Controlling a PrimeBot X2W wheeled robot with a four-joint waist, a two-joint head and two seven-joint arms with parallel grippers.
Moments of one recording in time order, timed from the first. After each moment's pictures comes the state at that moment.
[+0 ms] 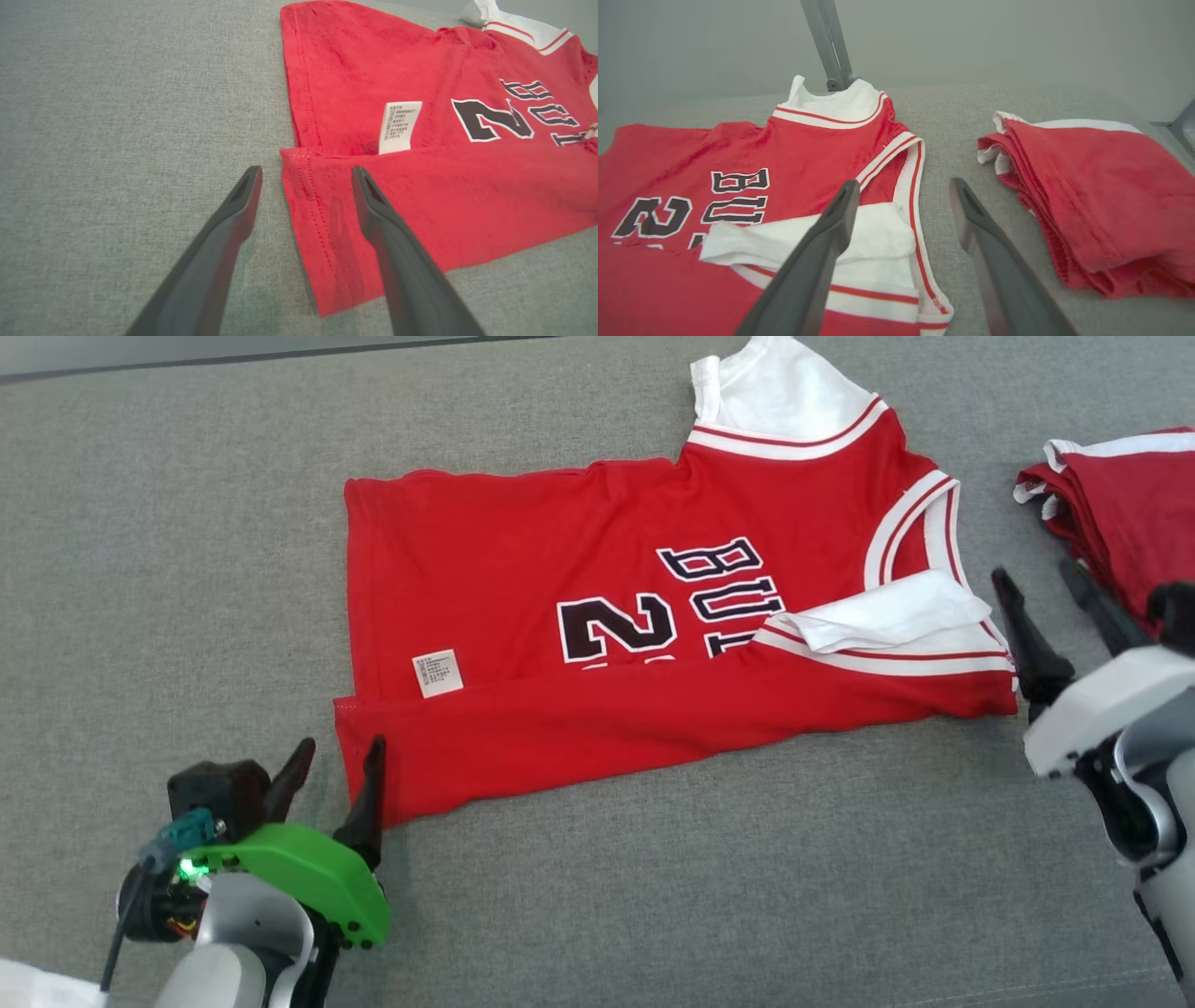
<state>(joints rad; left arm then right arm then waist) -0.16 0.28 -0.27 0.06 -0.51 0.09 0.17 -0.42 -0.43 0.15 0.31 0.54 0.13 -0.01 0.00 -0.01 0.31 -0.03</state>
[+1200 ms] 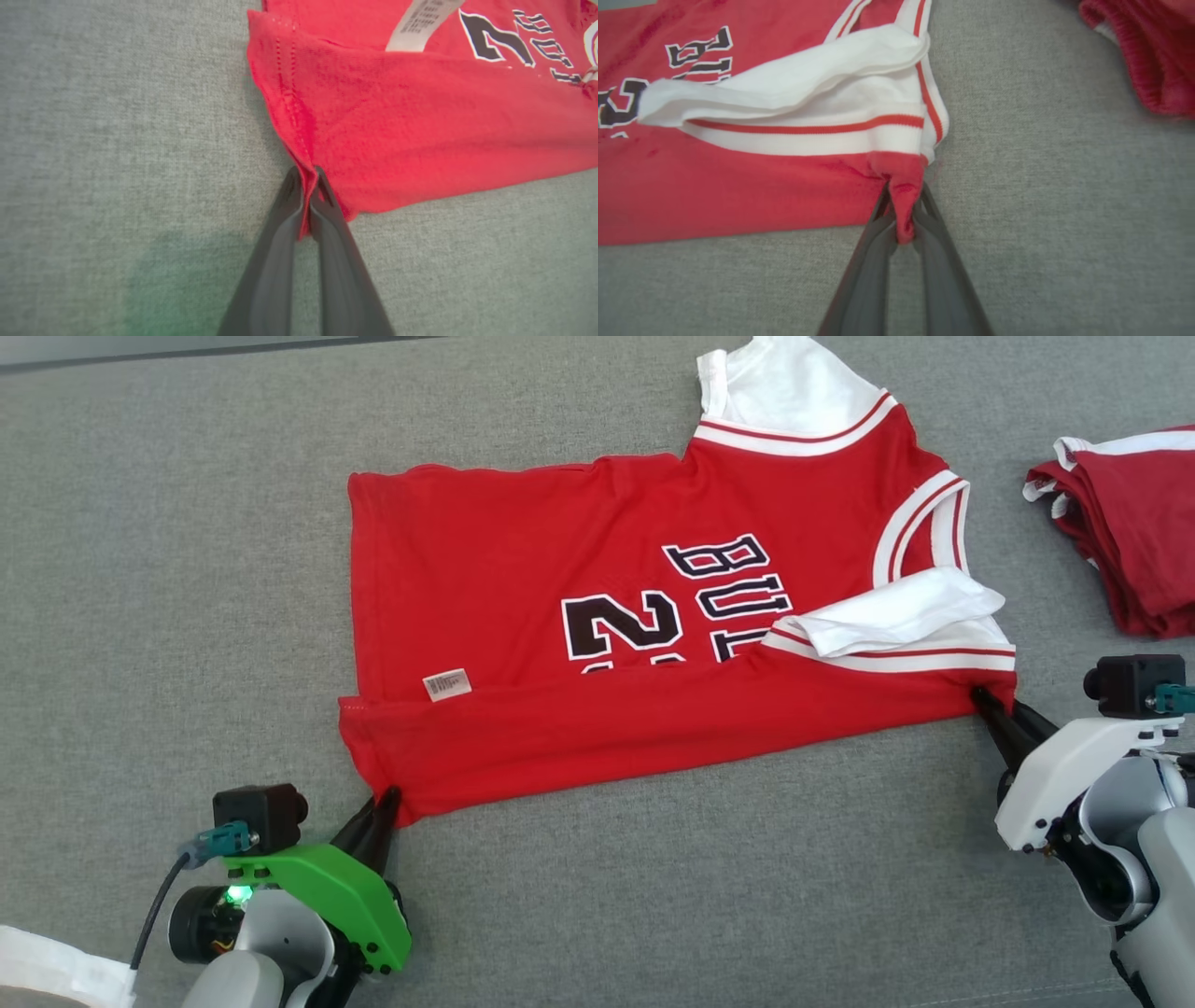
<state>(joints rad) -0.15 0.24 -0.32 0.22 -0.62 0.00 0.20 -0.31 -0.39 0.16 0.36 0.58 0.13 0.18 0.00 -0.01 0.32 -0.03</state>
